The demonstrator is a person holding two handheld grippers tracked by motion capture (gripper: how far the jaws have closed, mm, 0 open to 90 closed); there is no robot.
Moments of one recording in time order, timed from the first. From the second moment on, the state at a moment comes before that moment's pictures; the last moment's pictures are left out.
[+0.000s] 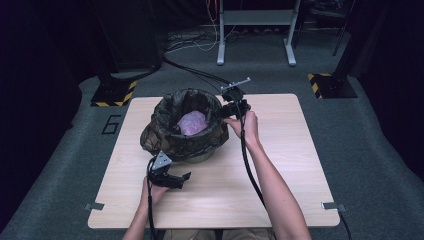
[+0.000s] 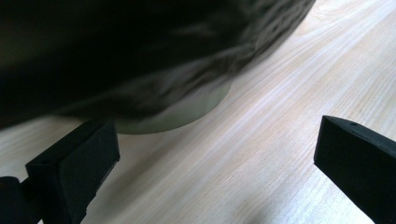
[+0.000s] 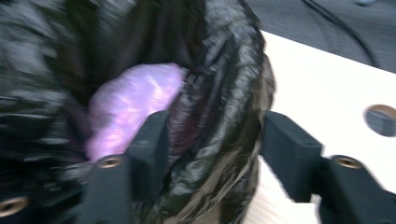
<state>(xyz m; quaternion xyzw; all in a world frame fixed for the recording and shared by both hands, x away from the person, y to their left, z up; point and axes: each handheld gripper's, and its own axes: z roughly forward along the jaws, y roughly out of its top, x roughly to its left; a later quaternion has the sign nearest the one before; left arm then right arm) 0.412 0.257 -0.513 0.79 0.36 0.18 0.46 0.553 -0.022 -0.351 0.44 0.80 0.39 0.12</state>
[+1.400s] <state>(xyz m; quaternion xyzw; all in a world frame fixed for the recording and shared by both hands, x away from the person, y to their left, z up) 0.430 0.299 -0.488 0.78 0.41 0.18 0.43 0.542 -0.104 -0.355 0.51 0.76 0.37 0.16</state>
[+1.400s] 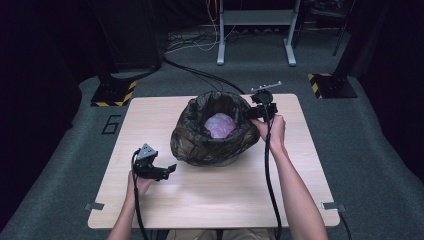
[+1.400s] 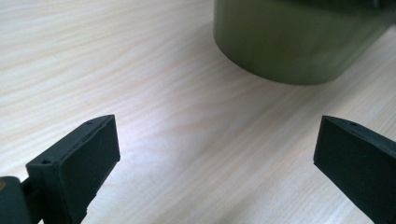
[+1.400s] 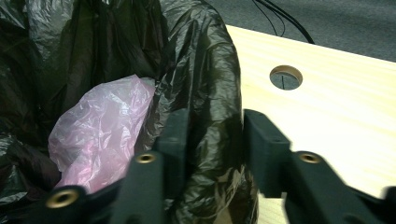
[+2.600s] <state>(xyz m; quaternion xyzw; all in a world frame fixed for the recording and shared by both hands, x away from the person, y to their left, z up) 0.509 0.248 -0.342 0.77 0.43 0.16 0.44 0.526 -0.115 -0.335 0.49 0.77 0.38 0.15</state>
